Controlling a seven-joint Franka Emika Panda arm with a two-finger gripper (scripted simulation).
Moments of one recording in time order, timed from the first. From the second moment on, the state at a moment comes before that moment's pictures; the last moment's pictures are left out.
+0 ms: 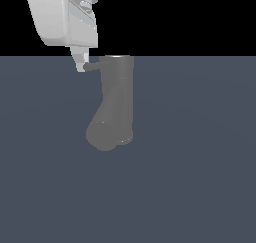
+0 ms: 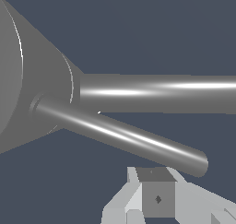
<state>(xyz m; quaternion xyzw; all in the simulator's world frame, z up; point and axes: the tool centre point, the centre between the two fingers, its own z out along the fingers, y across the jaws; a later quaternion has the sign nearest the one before) -0.109 0.096 0.270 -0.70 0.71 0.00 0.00</state>
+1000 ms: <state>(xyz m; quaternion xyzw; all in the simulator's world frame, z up) -0.117 0.022 0.269 -0.72 0.70 0.00 0.00</state>
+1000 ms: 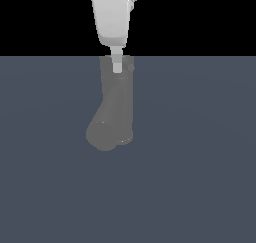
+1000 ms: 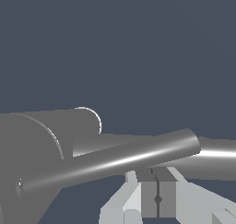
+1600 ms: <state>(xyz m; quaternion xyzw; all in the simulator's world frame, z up) -0.103 -0.002 0.270 -0.72 0.69 0.00 0.00</state>
